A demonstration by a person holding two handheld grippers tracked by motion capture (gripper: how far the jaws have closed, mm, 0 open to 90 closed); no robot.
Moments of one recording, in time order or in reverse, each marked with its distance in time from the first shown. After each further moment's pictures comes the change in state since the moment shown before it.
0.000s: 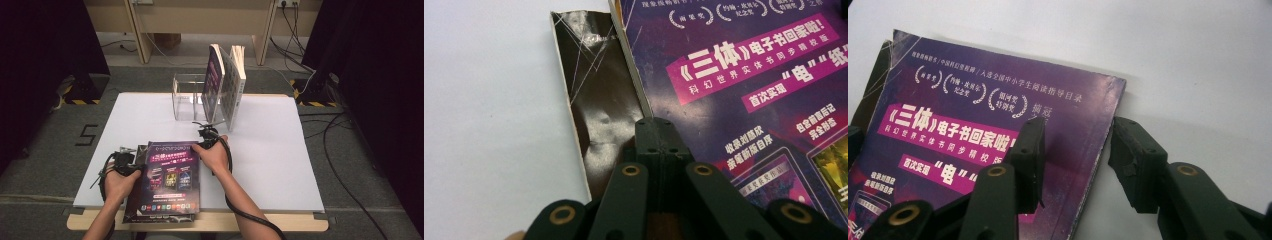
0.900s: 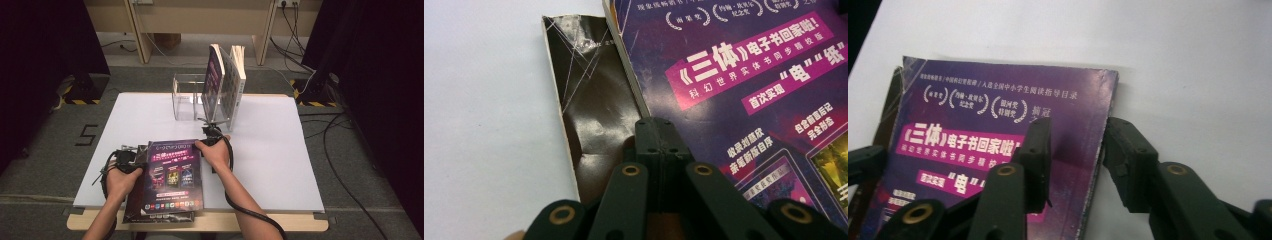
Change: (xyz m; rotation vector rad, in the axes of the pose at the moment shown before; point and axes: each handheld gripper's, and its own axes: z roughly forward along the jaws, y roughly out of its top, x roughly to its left) left arm -0.002 0.006 0.004 0.007 -0.009 -0.015; right arm -0.010 0.006 0.001 0.002 0.059 0.116
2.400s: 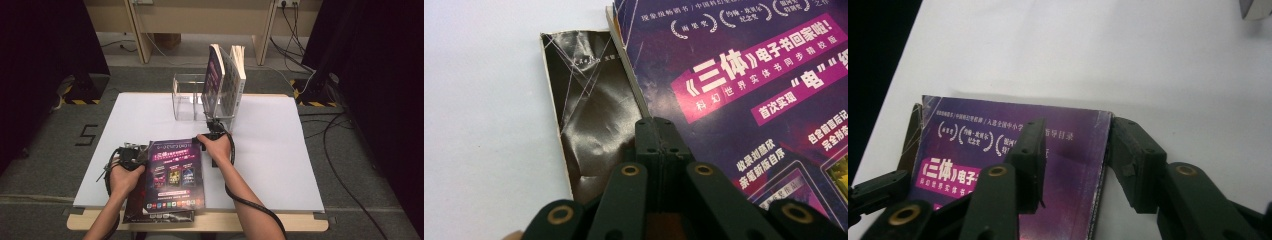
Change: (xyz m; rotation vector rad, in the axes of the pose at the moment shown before) left arm -0.004 0.009 0.006 0.007 0.026 0.022; right arm -0.018 0.016 0.007 -0.048 0.075 0.043
